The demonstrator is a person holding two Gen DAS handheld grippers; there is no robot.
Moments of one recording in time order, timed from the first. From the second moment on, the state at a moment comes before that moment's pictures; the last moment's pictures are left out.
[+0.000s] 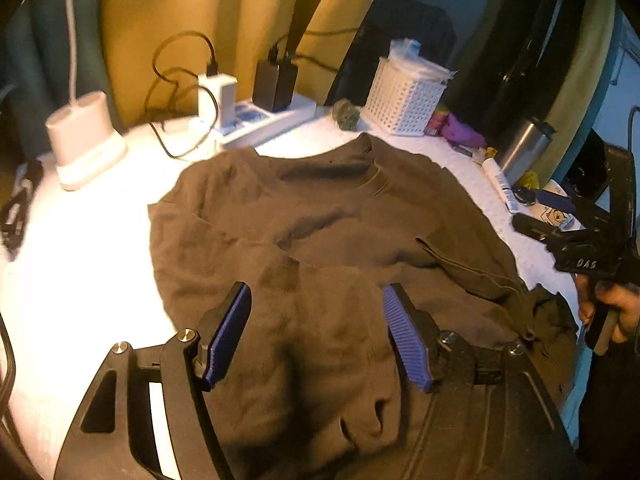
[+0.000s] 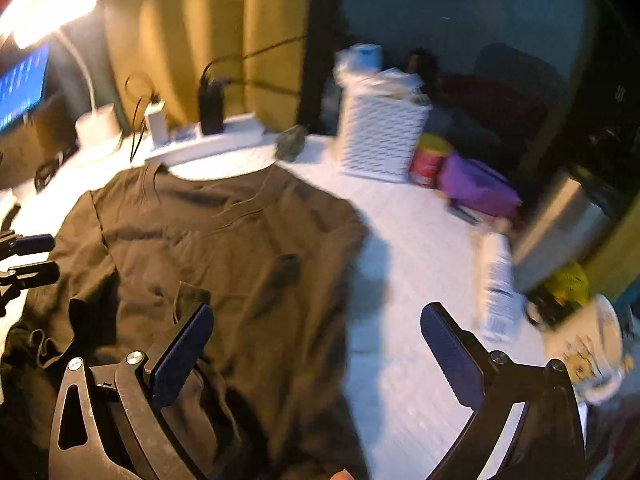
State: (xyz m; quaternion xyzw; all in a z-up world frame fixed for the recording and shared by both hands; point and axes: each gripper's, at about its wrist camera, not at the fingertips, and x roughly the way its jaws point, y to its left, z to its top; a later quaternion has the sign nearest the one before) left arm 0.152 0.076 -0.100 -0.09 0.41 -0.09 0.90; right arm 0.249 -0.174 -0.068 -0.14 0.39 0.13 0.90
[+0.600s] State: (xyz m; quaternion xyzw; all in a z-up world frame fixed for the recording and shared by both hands) left arm 0.024 0.083 -0.112 -0.11 0.42 -0.08 0.90; right arm 0.139 -0.271 -0.081 -0.12 0.43 0.10 0.89
